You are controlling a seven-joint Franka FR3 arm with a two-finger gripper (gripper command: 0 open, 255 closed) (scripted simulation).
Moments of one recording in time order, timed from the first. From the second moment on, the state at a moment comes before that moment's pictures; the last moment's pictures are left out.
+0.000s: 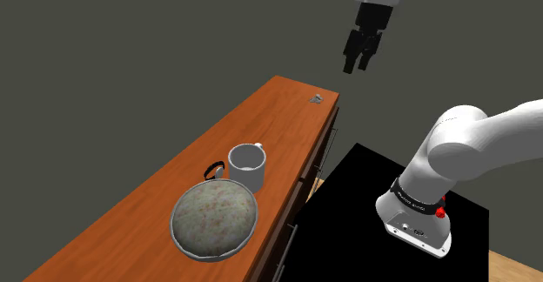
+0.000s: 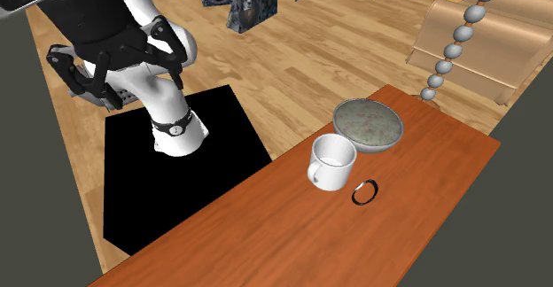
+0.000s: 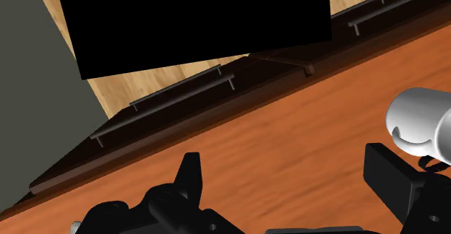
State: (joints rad) arm -0.01 -0.81 -0.05 -2.42 0.10 1.57 0.04
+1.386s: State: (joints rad) arm 0.07 -0.45 0.42 -2.40 0.26 1.97 0.54
